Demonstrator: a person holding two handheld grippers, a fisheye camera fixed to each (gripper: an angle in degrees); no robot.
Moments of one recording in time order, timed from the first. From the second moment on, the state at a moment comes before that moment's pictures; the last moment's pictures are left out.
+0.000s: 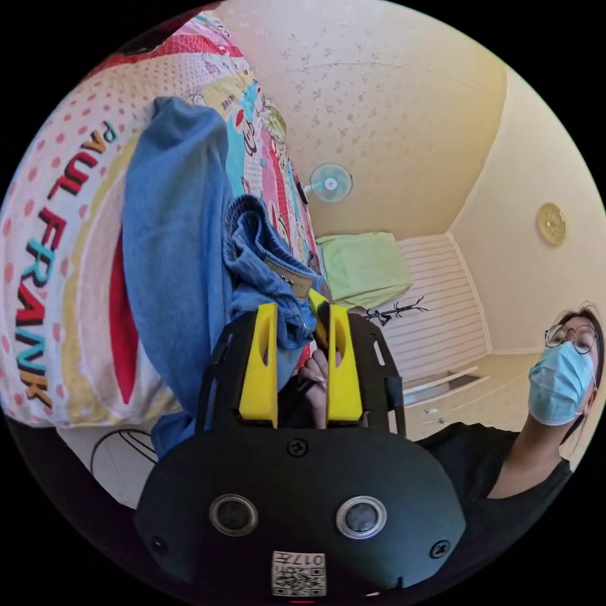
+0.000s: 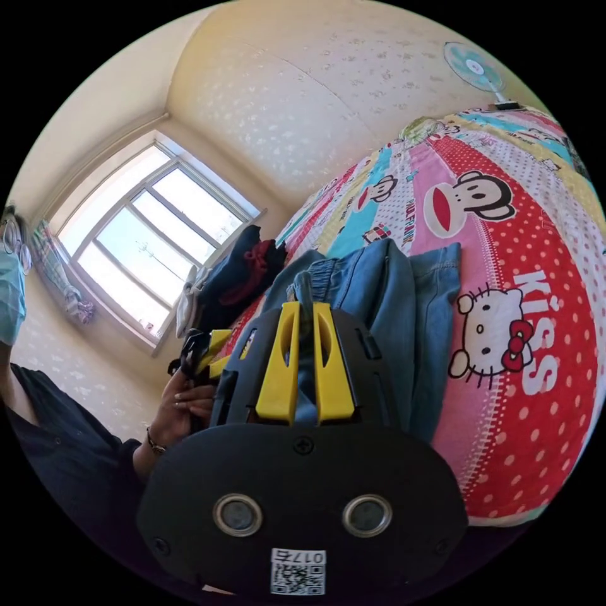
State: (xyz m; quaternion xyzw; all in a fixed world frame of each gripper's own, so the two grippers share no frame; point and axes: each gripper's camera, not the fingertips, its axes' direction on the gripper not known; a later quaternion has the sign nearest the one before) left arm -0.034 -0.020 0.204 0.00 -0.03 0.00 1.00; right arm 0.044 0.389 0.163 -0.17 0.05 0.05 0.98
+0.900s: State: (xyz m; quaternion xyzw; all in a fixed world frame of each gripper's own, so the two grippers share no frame) left arm -0.051 -0.032 0.211 0.06 -0.05 -0.14 0.99; right arm 0.027 0.347 0.132 -0.18 0.01 0.04 0.98
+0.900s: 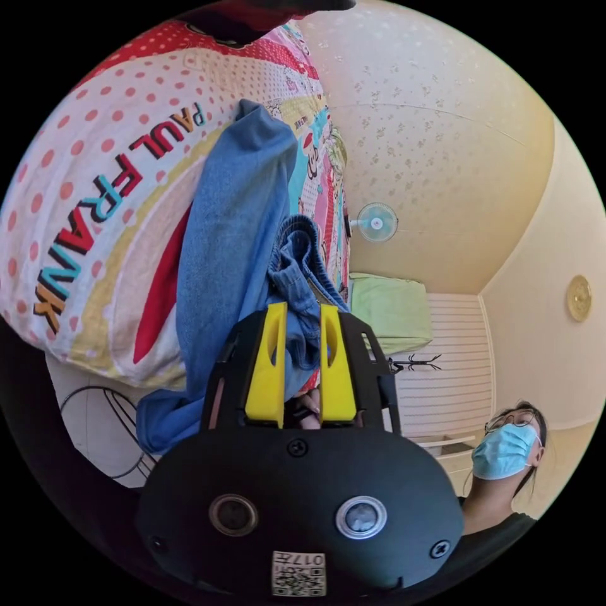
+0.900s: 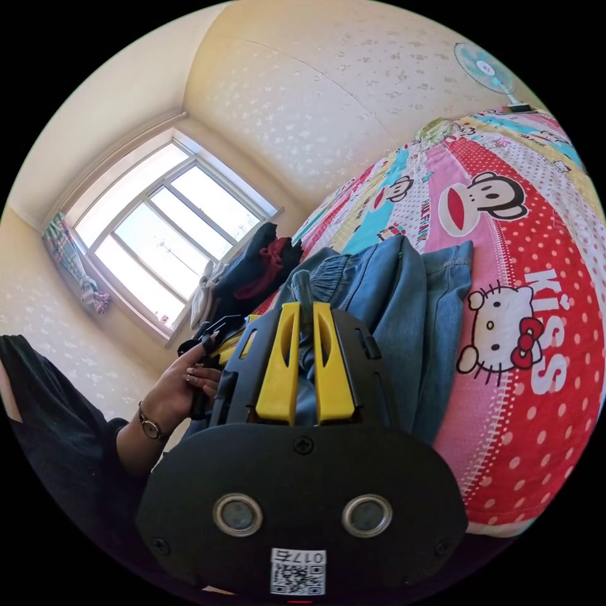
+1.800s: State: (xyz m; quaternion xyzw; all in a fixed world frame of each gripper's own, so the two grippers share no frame) left arm 0.022 -0.014 0.264 -0.02 -0.01 0.09 1.00; right arm 0.004 0.302 0.101 -0.02 -0.06 0.05 1.00
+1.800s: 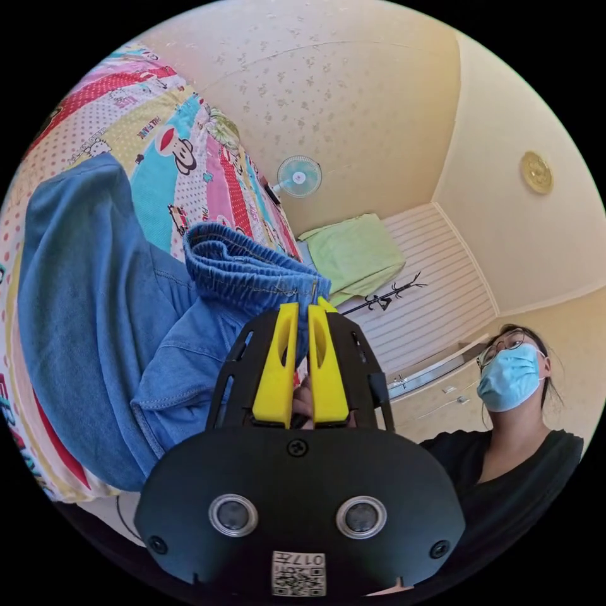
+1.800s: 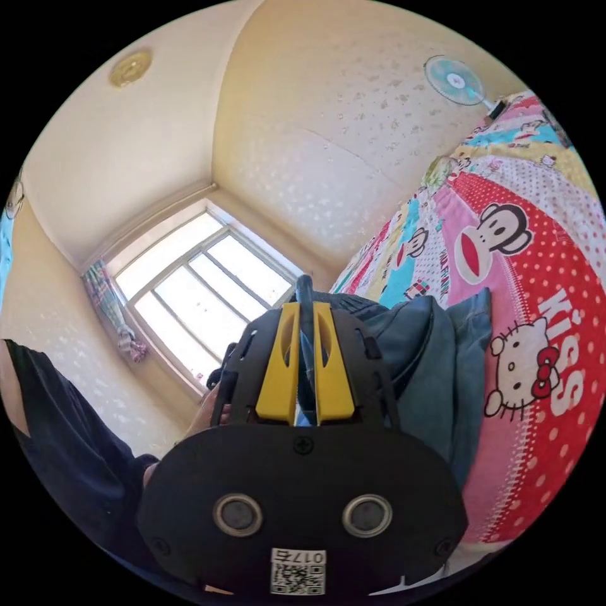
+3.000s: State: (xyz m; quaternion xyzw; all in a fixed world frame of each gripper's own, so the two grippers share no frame) left arm 0.007 0.002 0.280 -0.01 0.02 0.05 1.00; right arm -0.086 0.364 0.220 -0.08 0.13 -0.17 0.97
